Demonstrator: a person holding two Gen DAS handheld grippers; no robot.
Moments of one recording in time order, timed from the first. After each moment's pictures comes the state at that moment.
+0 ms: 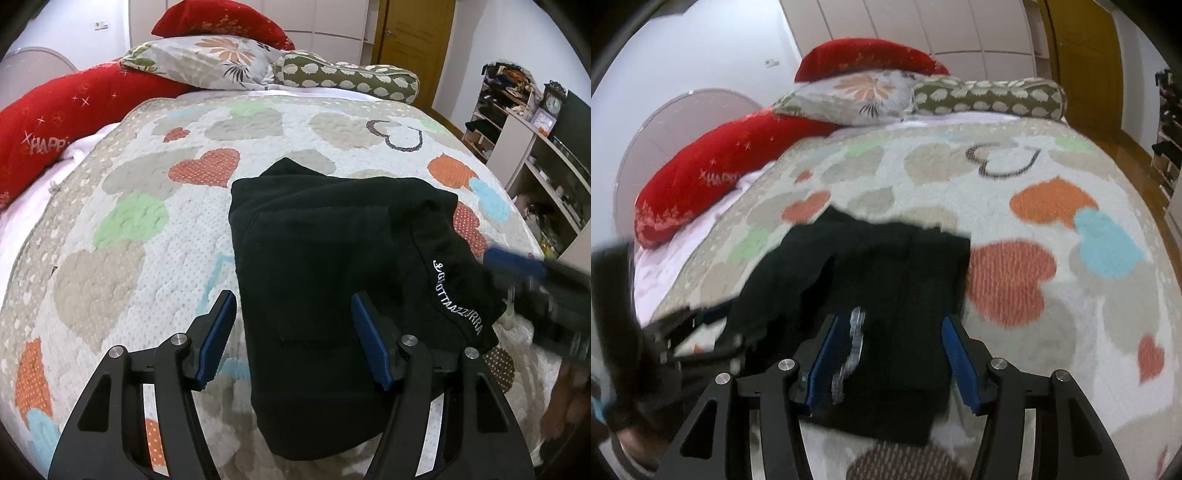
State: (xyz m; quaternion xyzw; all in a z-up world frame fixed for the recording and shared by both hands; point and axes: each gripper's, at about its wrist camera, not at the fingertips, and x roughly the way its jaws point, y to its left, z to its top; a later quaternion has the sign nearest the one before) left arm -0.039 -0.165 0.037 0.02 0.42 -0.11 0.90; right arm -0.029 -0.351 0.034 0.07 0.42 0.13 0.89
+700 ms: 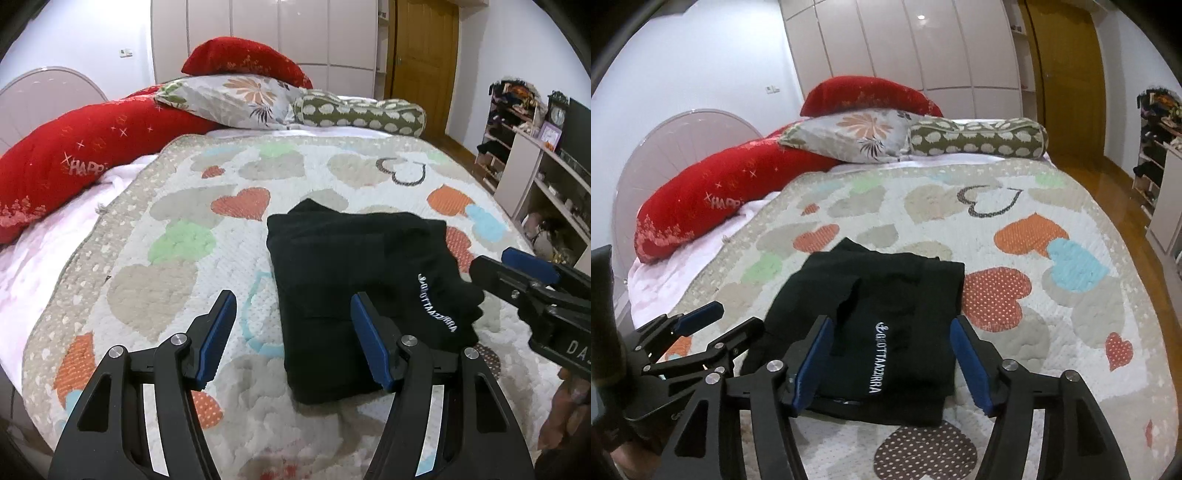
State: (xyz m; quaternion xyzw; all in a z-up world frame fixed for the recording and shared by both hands) left arm -0.086 -0.150 0.082 0.03 0.36 -0.07 0.93; right arm -0.068 -0.339 0.079 0.06 0.35 0.10 0.93
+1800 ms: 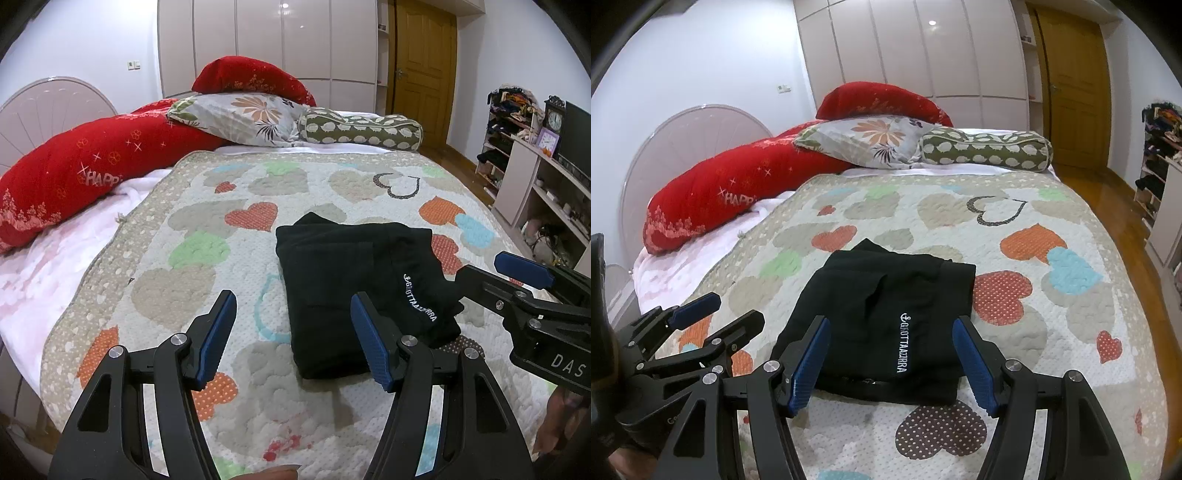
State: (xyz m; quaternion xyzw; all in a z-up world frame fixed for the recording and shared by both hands) left arm -0.116 -0.147 0.103 0.03 0.34 -0.06 0.94; right arm -0.098 -0.321 0.096 0.04 0.34 0.11 0.93
